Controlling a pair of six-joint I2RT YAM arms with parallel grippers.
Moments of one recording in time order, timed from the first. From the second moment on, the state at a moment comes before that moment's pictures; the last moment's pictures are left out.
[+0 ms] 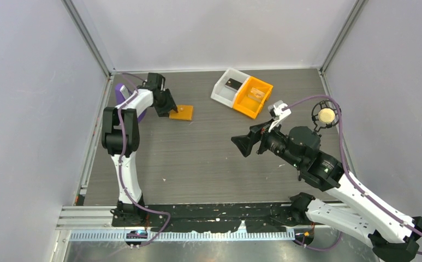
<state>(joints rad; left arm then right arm) -0.12 2.11 1.60 -0.55 0.13 -0.55 0.83 0.72 0.87 -0.28 0.06 0.35</state>
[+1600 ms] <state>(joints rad) -0.45 1.15 0.86 -0.60 0.21 -0.49 0.84 0.95 0.74 -0.42 0.11 0.39</state>
